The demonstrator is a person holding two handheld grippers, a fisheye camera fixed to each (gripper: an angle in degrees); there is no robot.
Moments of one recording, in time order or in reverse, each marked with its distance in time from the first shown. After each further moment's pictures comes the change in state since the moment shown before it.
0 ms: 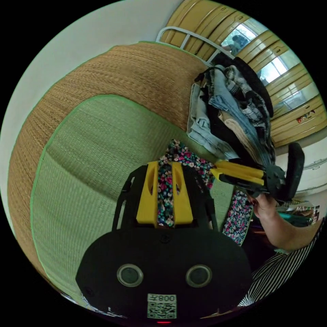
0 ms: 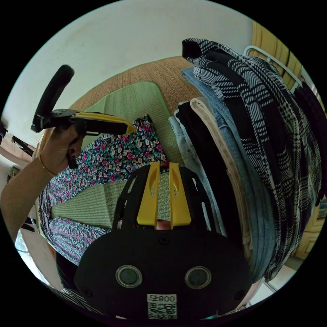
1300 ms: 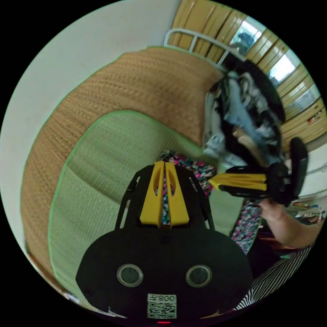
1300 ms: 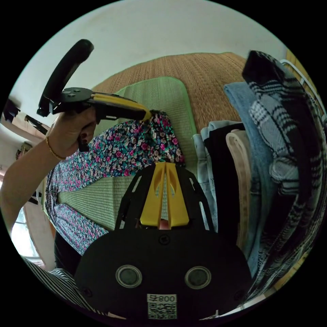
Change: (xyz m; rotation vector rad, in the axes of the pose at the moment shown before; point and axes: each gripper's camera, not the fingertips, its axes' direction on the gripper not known) left arm -0.063 0.074 0.204 0.107 -0.002 -0.004; right arm -0.001 -0.023 -0.044 -0.066 -0.103 -0.161
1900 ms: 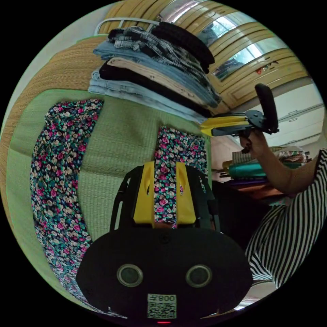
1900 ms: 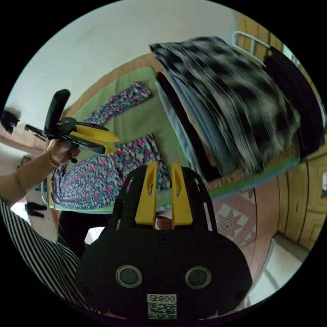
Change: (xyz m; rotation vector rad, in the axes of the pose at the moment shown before) left arm 0.137 0.162 -0.046 -0.239 0.210 0.250; right arm 0.032 0.196 -0.084 -0.047 0.010 0.215
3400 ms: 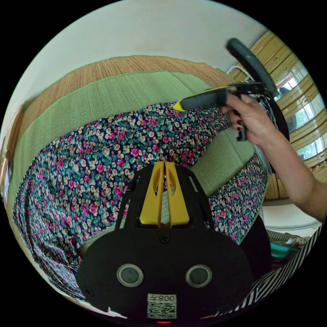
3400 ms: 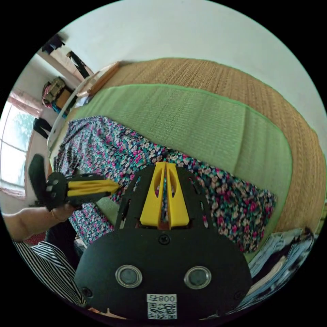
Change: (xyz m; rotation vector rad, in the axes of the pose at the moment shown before) left arm 0.072 0.207 -0.370 0.365 -0.307 -0.754; right arm -0.264 -0.244 0.104 -0.161 -0.061 -0.732
